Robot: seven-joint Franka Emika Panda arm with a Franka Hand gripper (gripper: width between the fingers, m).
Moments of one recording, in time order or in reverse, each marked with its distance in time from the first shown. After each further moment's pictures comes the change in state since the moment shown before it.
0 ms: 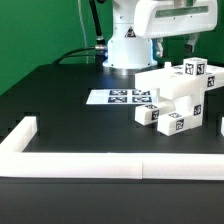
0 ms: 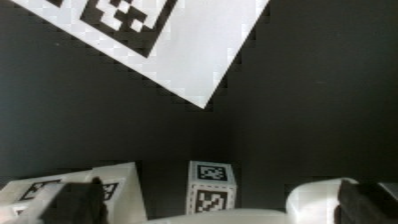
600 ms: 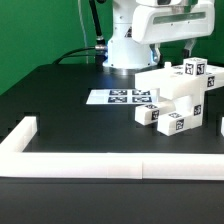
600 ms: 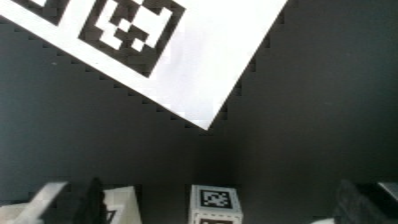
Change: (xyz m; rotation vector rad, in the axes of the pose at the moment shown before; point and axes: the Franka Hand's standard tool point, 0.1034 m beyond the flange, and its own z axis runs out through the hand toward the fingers) arm -0.006 0.002 0.013 0.000 -0.031 -0.004
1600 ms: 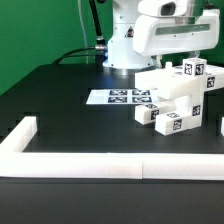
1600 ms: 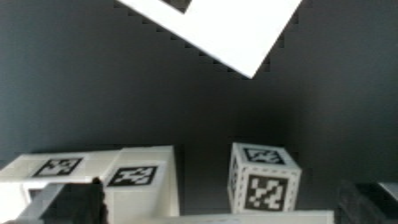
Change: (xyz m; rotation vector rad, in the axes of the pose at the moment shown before) arm 0.043 0.025 0.014 -0.042 0.009 0.008
